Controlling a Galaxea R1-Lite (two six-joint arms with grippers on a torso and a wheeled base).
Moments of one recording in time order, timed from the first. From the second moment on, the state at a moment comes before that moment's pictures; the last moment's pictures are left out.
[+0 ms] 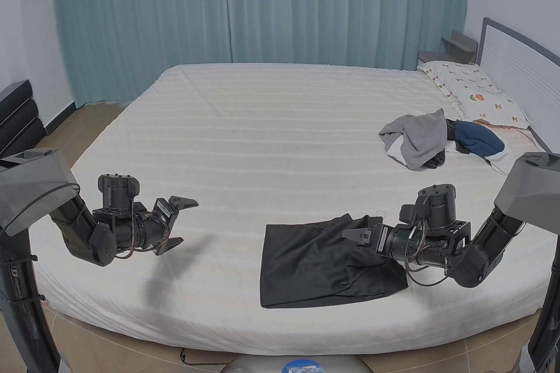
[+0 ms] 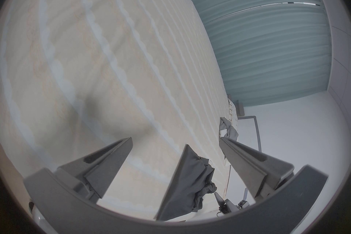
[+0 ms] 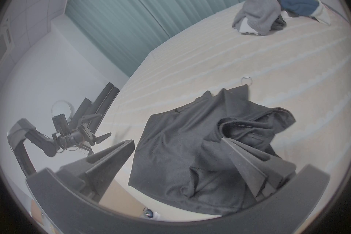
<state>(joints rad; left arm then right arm) -0.08 2.19 -0.76 -0.85 -0.40 -1.09 0.40 2.14 -0.65 -0.97 0.15 0.55</state>
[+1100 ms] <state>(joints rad) -0.08 2.19 -0.76 -0.85 -0.40 -1.07 0.32 2.22 -0.65 -0.99 0.07 0.41</state>
